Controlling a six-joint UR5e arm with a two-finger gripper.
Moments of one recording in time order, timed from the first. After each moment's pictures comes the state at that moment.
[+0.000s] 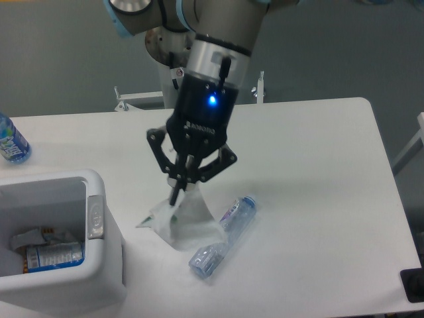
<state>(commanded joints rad) 2.35 -1.76 -1.38 -0.82 0.93 0.05</state>
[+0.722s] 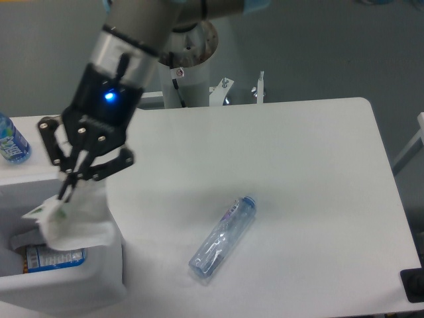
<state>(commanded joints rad) 2.16 -1.81 -1.40 -0.82 0.93 0.09</state>
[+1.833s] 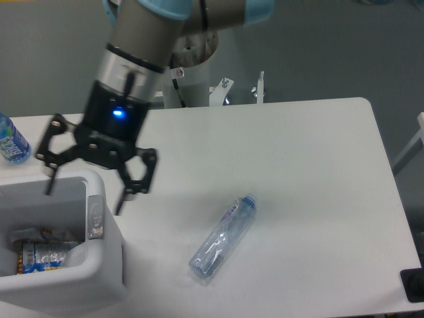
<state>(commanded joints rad) 2.34 -1.80 -1.40 -0.82 1.08 0.05</state>
